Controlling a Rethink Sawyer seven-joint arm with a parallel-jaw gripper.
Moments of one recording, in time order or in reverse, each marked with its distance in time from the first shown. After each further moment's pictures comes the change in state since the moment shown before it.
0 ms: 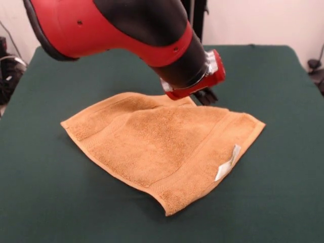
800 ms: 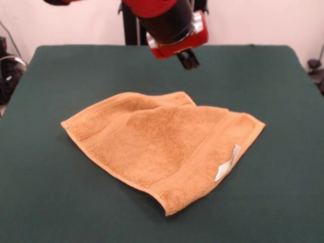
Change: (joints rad) arm -0.020 -0.193 -0.087 0.248 0.003 -0.076 0.000
